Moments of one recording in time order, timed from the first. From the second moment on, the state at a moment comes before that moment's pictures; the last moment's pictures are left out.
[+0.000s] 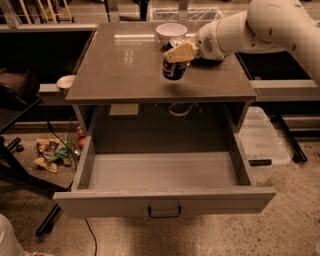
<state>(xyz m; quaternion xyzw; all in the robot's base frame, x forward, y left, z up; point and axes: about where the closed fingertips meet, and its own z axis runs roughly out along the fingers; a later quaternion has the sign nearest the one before) 0.724 -0.071 0.934 -0.37 0.78 0.20 0.47</state>
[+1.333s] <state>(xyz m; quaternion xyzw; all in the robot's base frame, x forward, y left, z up) 0.777 -0.062 0.891 -0.32 0.83 0.24 0.40</state>
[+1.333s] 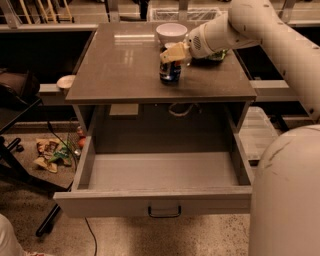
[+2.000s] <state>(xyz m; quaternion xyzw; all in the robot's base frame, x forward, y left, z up) 0.781 -0.065 0.885 -0.31 0.84 0.24 0.38</state>
